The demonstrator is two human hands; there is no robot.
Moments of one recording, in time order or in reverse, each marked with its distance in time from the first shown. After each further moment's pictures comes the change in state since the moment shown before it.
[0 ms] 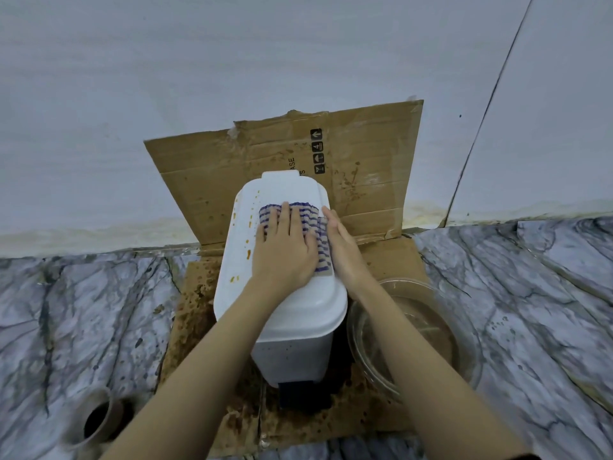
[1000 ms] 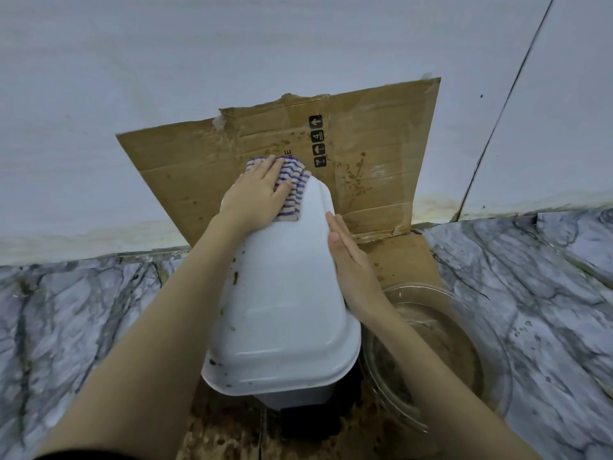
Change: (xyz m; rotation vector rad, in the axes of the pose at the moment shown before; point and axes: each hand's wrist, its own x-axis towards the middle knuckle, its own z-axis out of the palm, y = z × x) left_hand 0.129 -0.052 -0.014 -0.014 -0.054 0.165; right_hand 0.004 0.010 -0.002 -0.061 0.010 -0.050
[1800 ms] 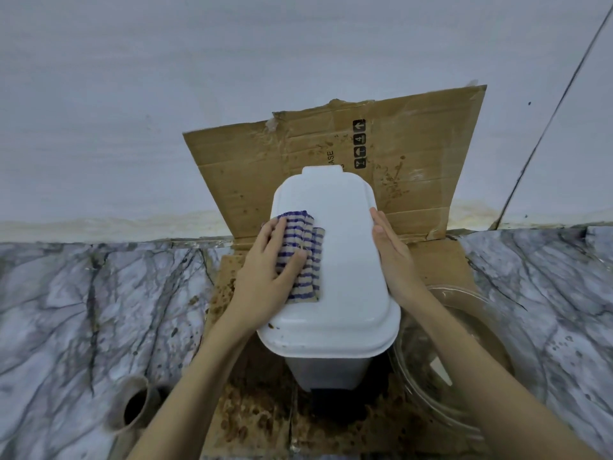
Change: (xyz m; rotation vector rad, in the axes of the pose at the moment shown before) left_hand -0.160 -0.007 0.013 -0.495 0.224 -0.069; right_hand 0.000 0.002 -0.001 0.010 0.011 -0.013
